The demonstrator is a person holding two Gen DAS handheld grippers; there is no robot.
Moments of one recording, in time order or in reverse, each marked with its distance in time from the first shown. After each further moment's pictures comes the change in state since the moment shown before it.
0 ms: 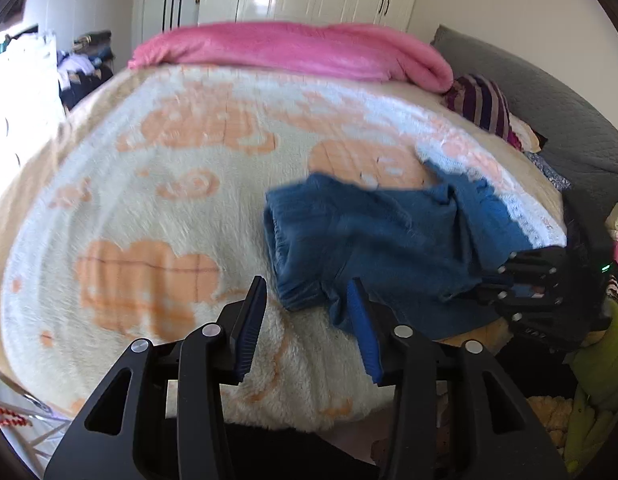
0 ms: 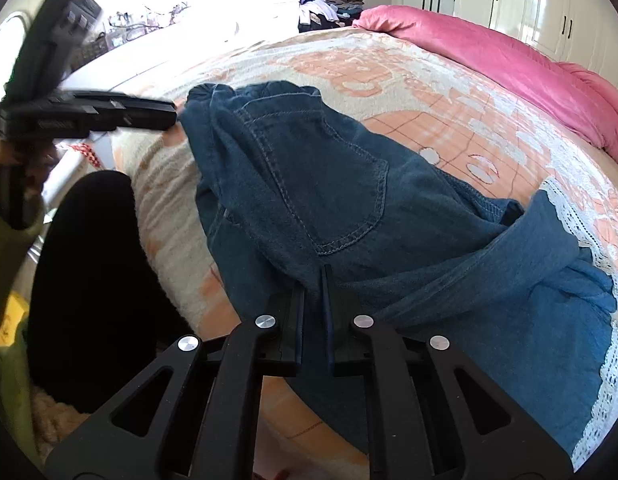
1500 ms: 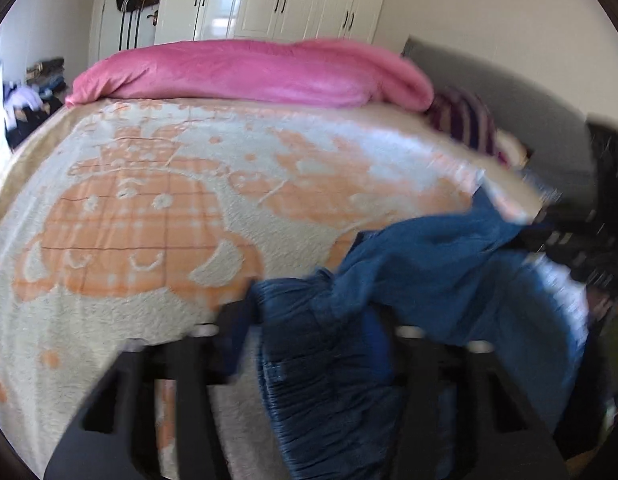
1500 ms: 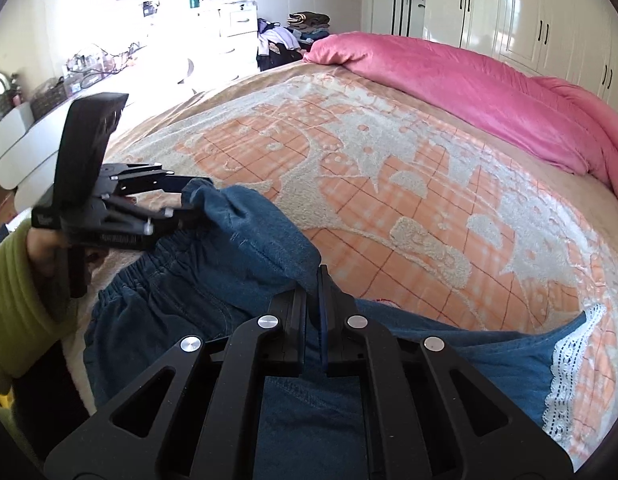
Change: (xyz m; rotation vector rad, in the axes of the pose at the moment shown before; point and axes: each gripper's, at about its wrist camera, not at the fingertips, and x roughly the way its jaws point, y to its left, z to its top) left arm 0.161 0.036 0.132 0.050 -0.078 -0.170; right arm 0.030 -0.123 0.135 0.050 -0.083 -0.072
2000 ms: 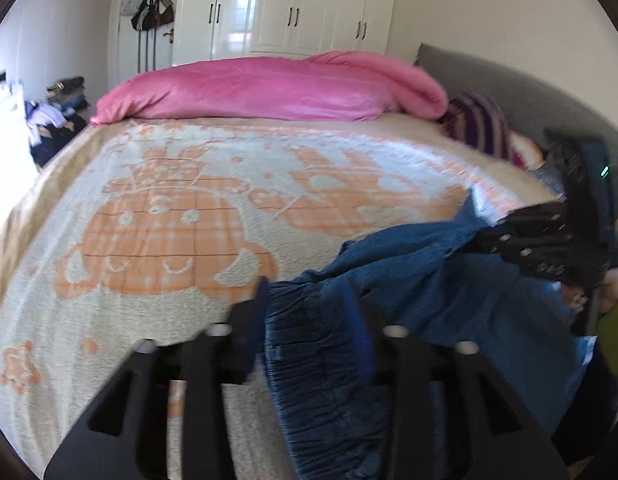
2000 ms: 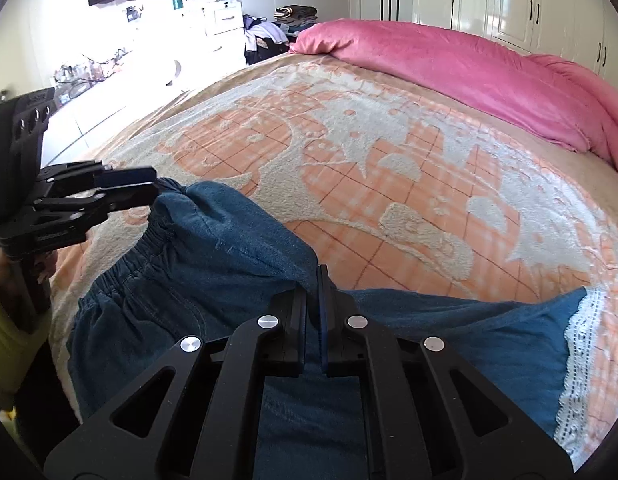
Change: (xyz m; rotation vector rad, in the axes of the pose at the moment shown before) left arm -0.033 -0.020 0.000 0.036 -0.031 0.088; right arm 0.023 -0.022 -0.001 0.062 0.020 0.012
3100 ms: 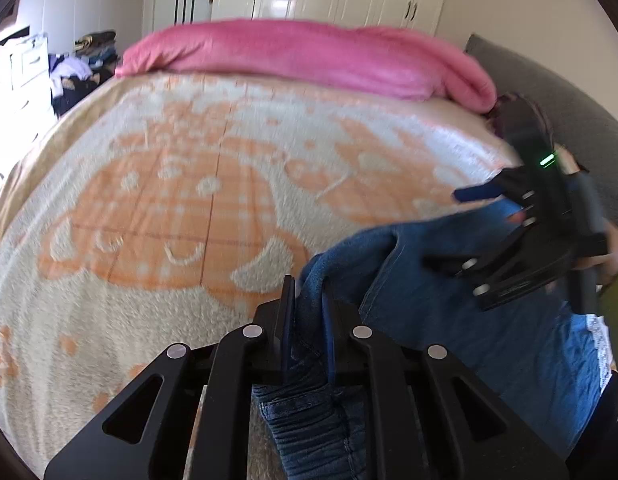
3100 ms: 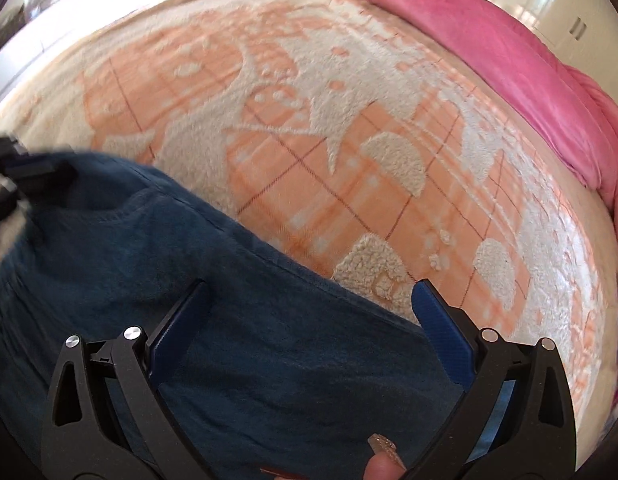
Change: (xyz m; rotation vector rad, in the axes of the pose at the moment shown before) left arm 0.061 0.021 0.013 -0.118 0.098 0.137; right arm 0.130 -0.028 0.054 -0.211 0.314 -0.116
